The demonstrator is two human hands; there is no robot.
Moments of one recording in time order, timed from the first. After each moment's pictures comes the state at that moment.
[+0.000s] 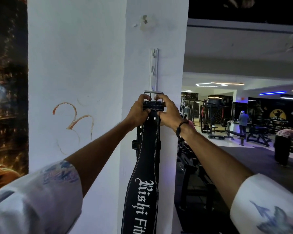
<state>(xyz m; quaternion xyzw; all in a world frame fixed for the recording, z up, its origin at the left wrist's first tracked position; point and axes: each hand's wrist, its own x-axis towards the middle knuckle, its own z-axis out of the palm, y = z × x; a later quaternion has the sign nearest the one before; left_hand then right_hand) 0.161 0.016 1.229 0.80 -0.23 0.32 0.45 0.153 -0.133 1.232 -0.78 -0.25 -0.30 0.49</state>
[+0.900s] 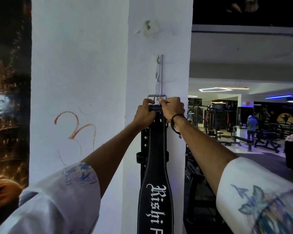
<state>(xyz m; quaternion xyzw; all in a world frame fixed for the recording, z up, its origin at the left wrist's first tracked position) 0.201 0.009 1.253 0.81 -0.17 0.31 0.47 0.200 -0.111 1.275 -0.77 -0.08 -0.40 0.49</state>
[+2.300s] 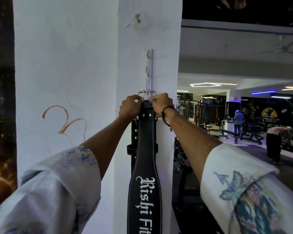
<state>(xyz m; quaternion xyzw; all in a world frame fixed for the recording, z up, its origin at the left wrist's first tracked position) 0.190 0.015 1.255 0.81 -0.08 0.35 0.45 0.203 -0.115 1.272 -0.82 -0.08 -0.32 0.47</state>
